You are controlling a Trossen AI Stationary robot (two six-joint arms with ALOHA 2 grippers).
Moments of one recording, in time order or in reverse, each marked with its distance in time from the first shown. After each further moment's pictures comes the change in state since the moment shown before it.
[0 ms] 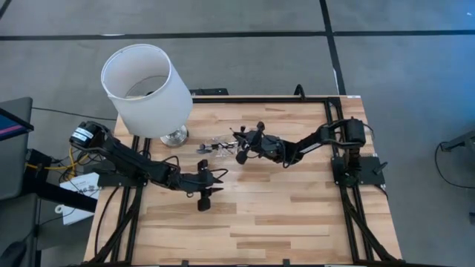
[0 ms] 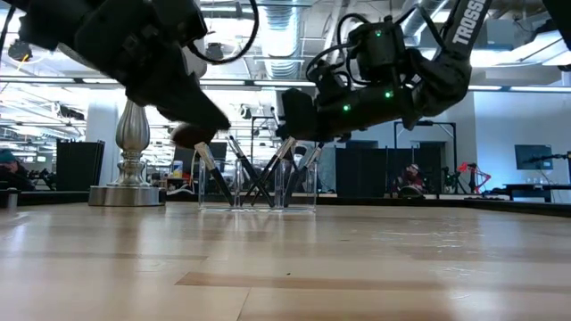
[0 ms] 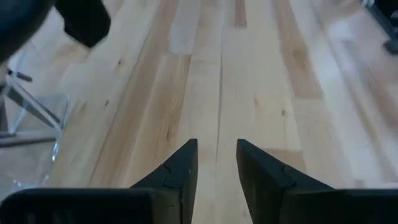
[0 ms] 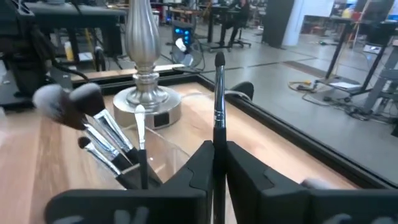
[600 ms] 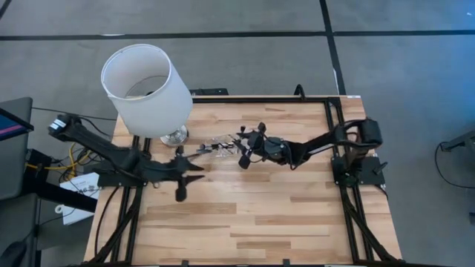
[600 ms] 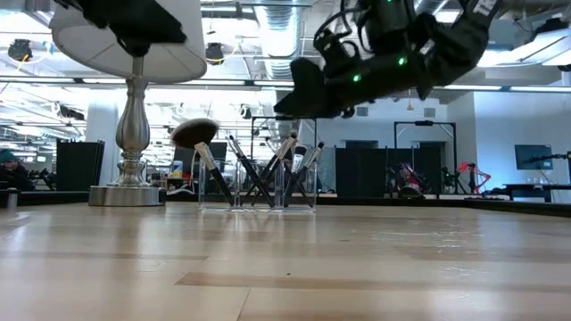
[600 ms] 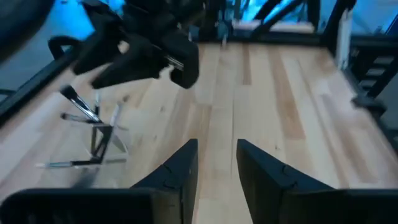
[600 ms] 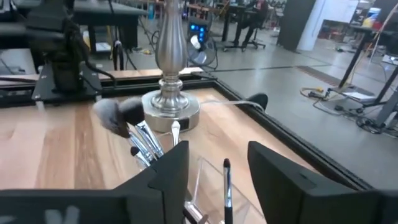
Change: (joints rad) left arm -0.082 -0.490 0.000 -0.356 -0.157 0.005; right arm 0.060 -0.144 0.000 -0.165 0.001 -0.045
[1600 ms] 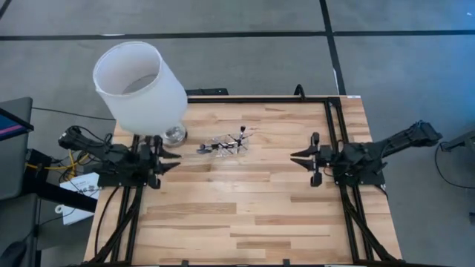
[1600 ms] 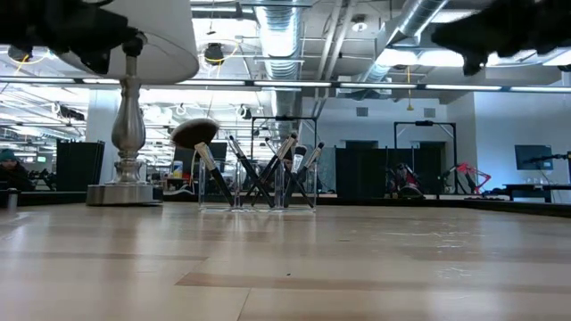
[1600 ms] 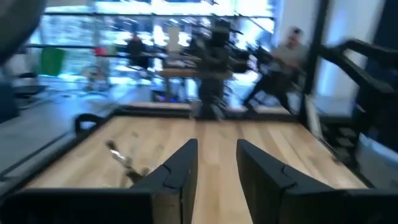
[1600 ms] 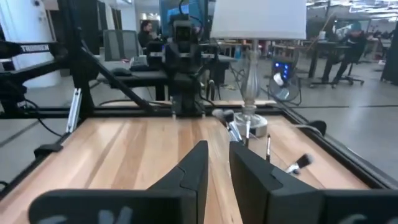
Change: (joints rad) left arm 0.034 -0.826 -0.413 0.084 0.041 0.236; right arm 0.324 -1.281 -0.544 -0.595 -0.072 0.026
